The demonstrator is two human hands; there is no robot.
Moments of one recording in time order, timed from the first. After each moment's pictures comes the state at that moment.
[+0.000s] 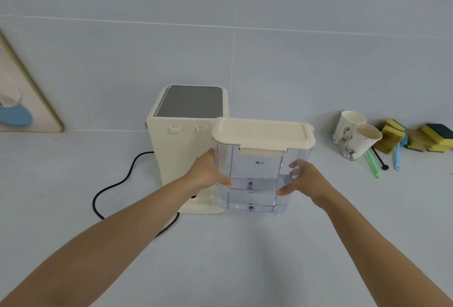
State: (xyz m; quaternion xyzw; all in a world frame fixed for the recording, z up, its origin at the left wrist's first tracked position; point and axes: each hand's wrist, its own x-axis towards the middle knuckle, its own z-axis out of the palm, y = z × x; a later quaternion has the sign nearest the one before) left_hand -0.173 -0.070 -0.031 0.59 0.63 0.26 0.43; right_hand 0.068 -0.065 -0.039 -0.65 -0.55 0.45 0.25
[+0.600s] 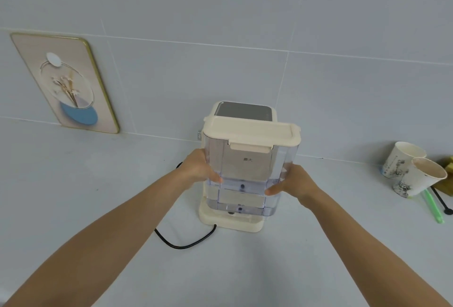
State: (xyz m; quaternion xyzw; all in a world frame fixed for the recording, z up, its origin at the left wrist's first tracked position) left_hand -0.221 -0.059 -0.005 0.52 0.67 0.27 0.46; right_hand 0.008 -0.051 -0.023 -0.61 -0.57 0.48 0.25
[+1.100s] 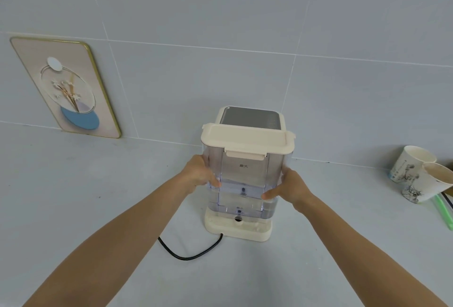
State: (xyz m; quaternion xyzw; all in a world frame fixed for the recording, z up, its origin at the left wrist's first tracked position) left_hand -0.241 -0.032 -0.022 0.47 0.68 0.28 0.49; right_hand -0.018 -0.027 -0.044 -0.65 -0.55 0.46 0.25
